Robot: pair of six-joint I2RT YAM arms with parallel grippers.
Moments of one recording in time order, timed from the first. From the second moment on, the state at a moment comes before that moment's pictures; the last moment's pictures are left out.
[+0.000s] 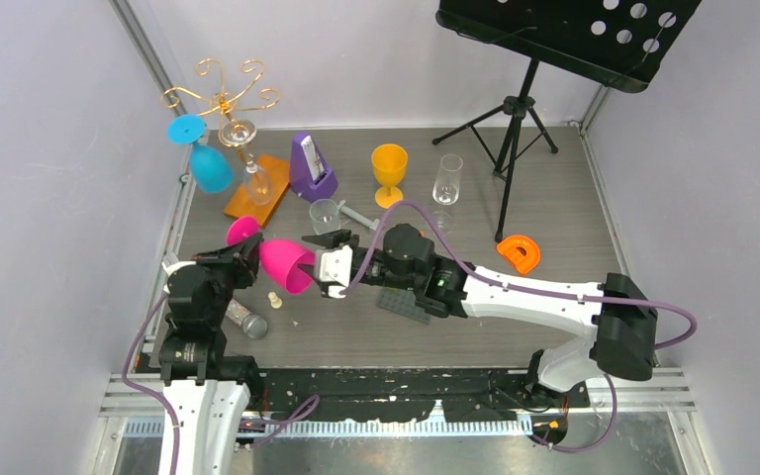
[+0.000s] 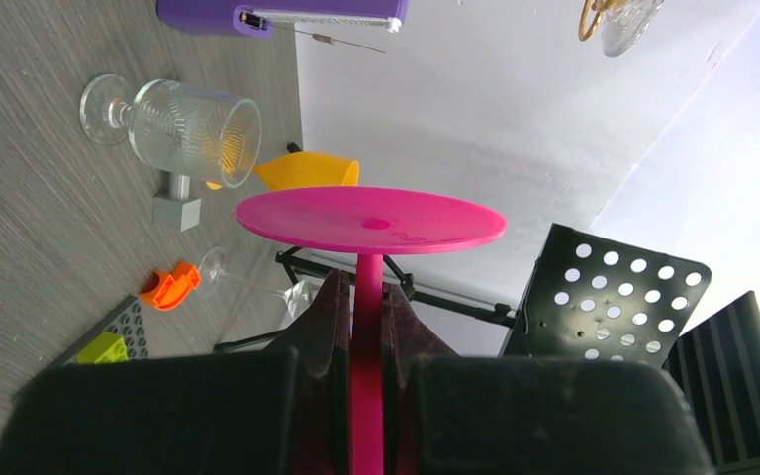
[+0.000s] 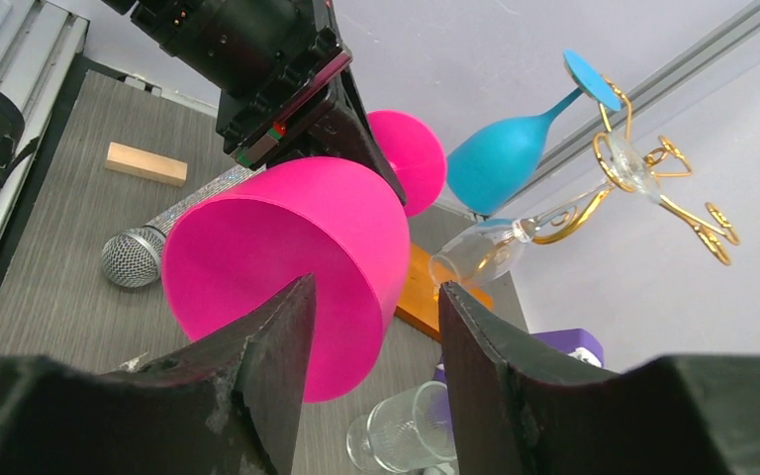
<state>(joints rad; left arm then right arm) 0.02 0.36 0.56 -0.44 0.07 -1.66 1.17 1.44 1.07 0.40 -0.21 -0.66</state>
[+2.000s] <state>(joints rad) -0.01 0.50 0.80 -0.48 0.12 -0.91 0.31 1.32 1.15 -1.01 0.20 0.31</state>
